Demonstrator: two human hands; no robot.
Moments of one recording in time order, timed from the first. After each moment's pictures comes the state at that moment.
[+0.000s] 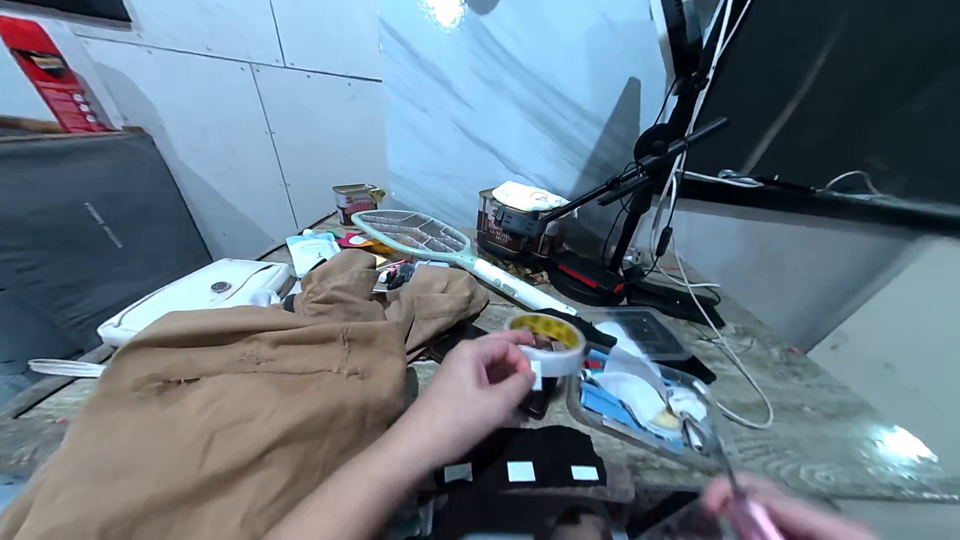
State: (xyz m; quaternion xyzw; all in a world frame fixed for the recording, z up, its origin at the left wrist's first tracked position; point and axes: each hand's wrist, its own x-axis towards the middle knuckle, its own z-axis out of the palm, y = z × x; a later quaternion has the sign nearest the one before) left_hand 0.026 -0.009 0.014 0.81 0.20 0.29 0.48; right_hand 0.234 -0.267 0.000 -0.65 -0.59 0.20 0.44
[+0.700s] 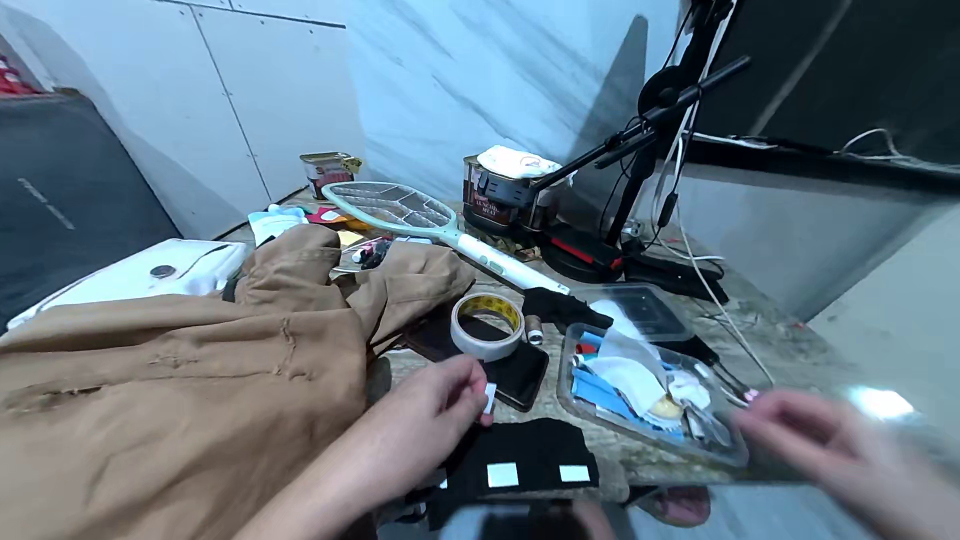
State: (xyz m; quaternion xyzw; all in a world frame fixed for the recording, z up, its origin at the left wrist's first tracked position) left_hand 0.011 0.002 -0.001 0.85 0.25 0.11 0.45; right_hand 0.319 -0.250 0.007 -0.81 -0.51 0.08 0.29
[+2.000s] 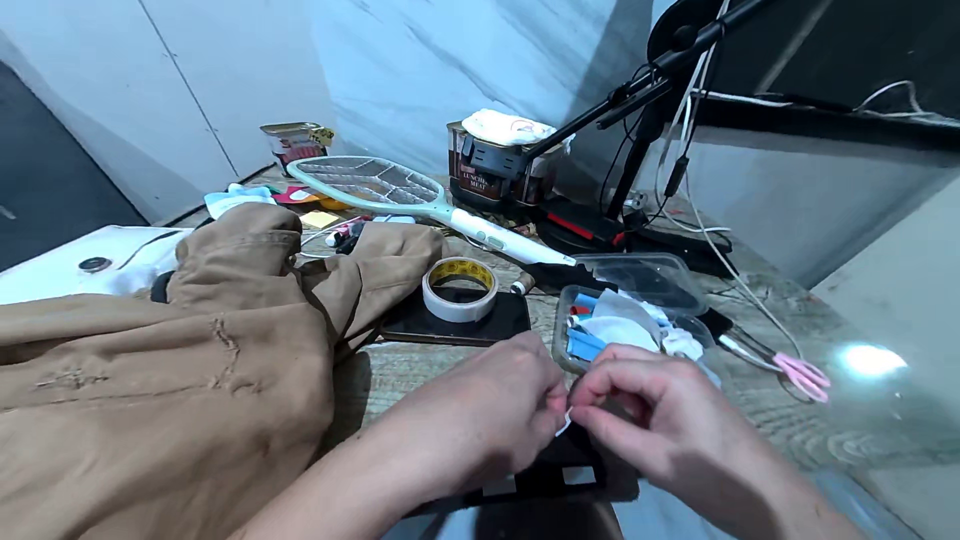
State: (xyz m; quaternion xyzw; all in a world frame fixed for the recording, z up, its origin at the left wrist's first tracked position) left_hand 0.065 -0.009 0.031 0.94 0.10 -0.02 0.32; right_hand 0.223 -0.151 -0.002 -0.68 -0.64 0.06 0.36
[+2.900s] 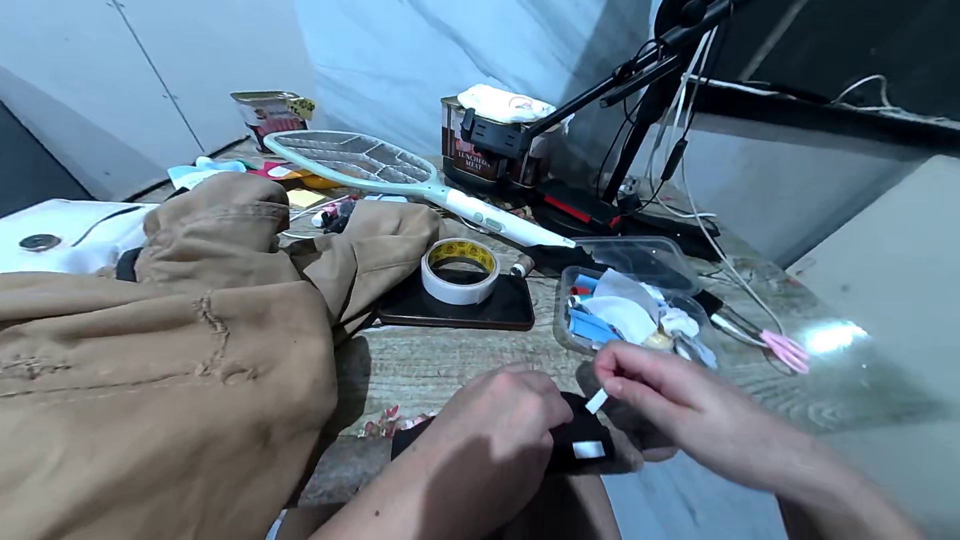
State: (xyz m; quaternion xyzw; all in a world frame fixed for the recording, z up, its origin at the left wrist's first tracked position) left_hand 0.053 -0.020 -0.040 0.95 -0.02 0.19 0.25; right_hand 0.246 -0.160 -0.003 -0.71 -0.61 0.24 0.26
